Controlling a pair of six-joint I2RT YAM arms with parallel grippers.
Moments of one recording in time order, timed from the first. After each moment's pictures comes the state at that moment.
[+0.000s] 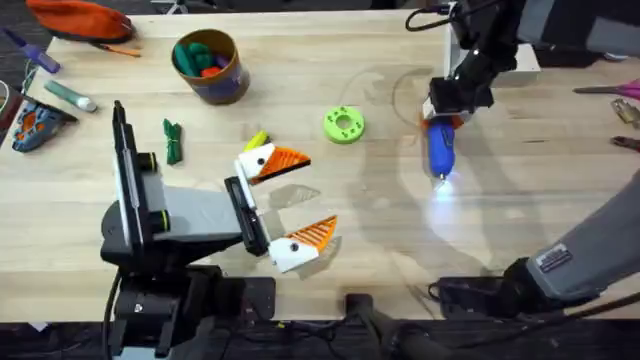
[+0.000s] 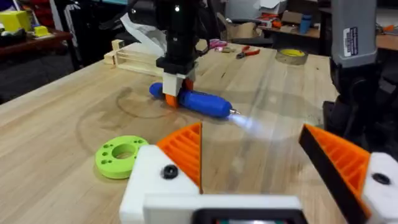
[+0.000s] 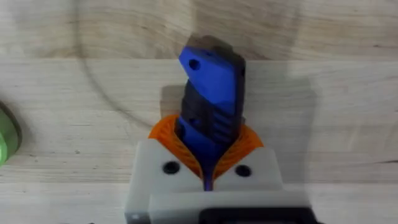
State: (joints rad) left arm -0.03 0.01 0.01 -0.12 1.13 0.08; right arm 0.13 1.91 1.33 -0.92 0.03 0.12
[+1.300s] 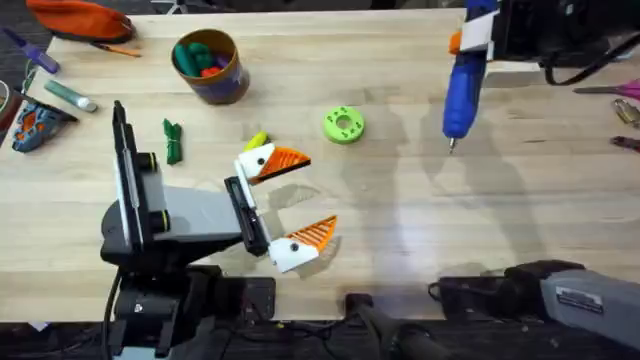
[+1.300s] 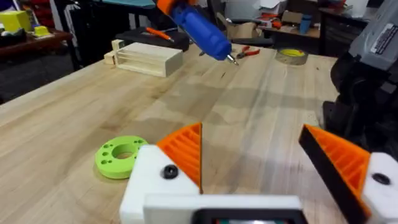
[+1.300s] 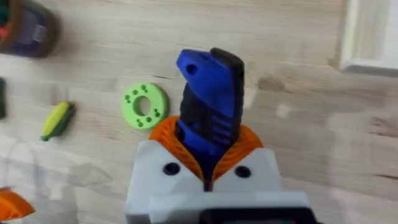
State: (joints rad) left arm -0.03 0.01 0.01 -0.12 1.13 0.08; right arm 0.13 1.32 1.30 -0.88 -0.18 0.13
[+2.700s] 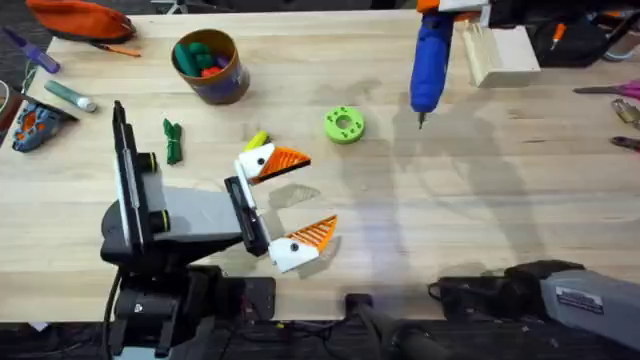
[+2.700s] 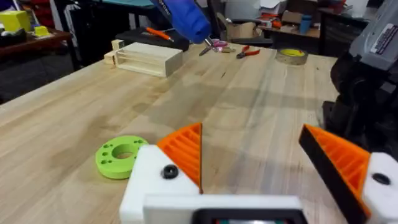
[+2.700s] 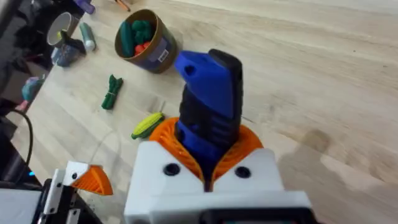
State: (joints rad) left arm -0.03 0.01 0.01 -0.12 1.13 0.08; right arm 0.13 1.32 1.30 -0.66 -0.58 0.10
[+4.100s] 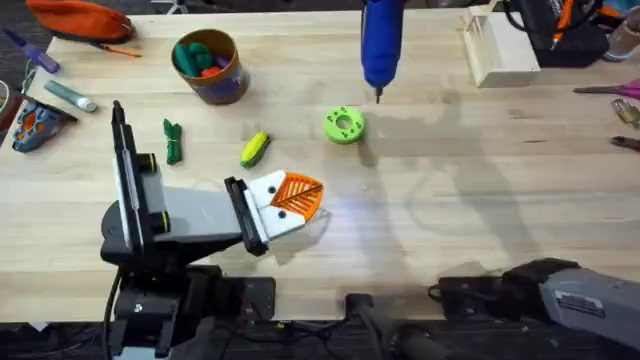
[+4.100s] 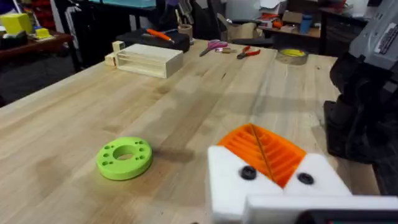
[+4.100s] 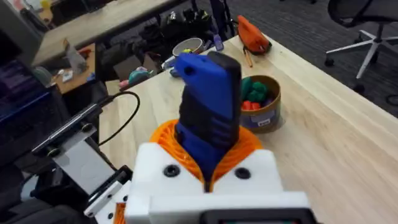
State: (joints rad) left arm -0.03 0.01 0.01 -0.12 1.13 0.08; right arm 0.26 1.32 1.30 -0.26 -0.96 0.05
